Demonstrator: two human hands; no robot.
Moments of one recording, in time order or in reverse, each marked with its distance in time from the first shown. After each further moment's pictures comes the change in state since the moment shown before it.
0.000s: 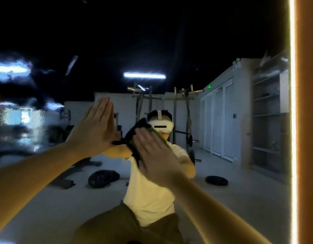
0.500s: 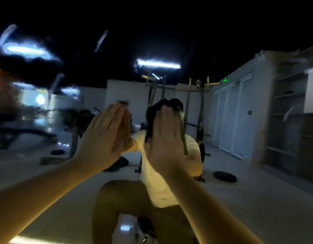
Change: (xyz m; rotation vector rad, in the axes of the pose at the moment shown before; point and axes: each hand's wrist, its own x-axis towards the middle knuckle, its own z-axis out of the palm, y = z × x) left_hand -0.084 -0.013 0.029 -0.187 0.147 -0.027; right_hand 0.043 -0.071 0.015 0.084 0.152 0.350
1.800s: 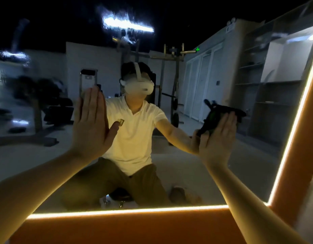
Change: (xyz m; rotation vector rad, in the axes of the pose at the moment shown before) left_hand -0.053 -0.016 0.063 -0.054 0.096 -0.061; right_hand -0.130 0.106 -0.019 -0.055 -0.012 0.580
